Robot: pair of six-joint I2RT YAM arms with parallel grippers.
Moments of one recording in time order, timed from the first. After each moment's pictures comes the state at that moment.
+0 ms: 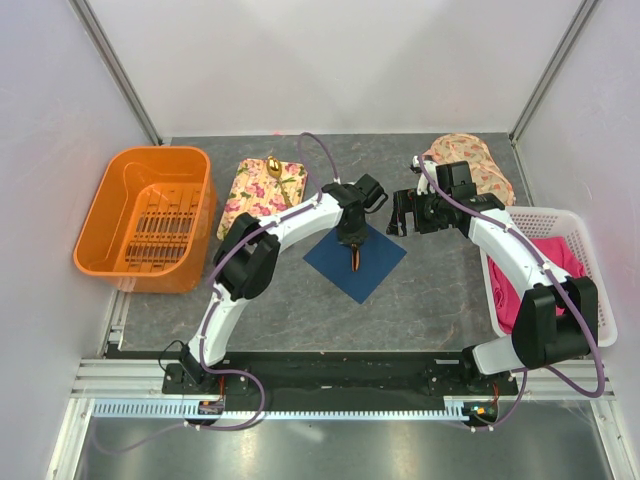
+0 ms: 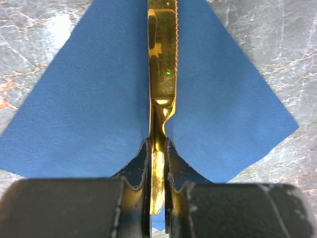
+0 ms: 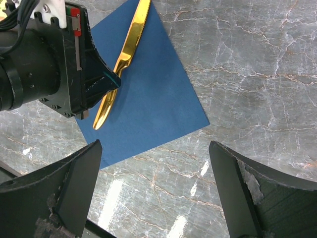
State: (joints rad) left arm -0.80 2.25 1.87 -0.84 -0.15 -0.84; right arm 0.22 1.44 1.12 -0.55 -0.34 0.09
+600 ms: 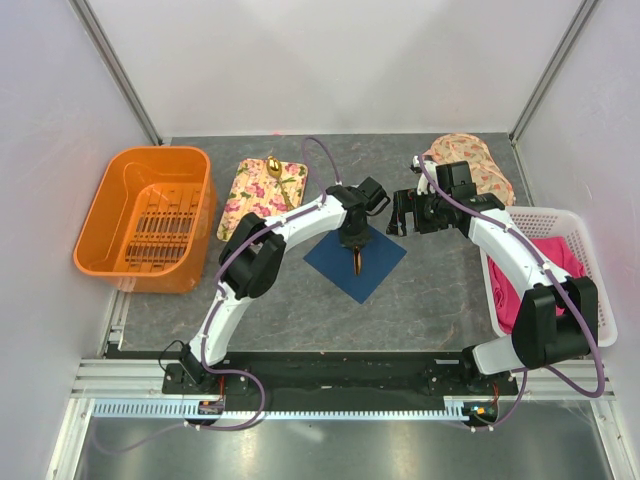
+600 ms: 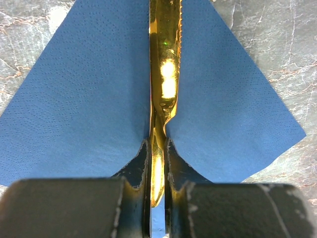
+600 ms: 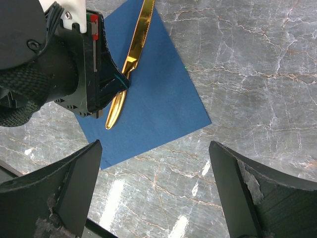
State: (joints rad) left arm -0.81 2.29 1.89 -0.84 -0.15 -0.86; right arm 0.22 1.44 1.11 -0.55 -0.34 0.10
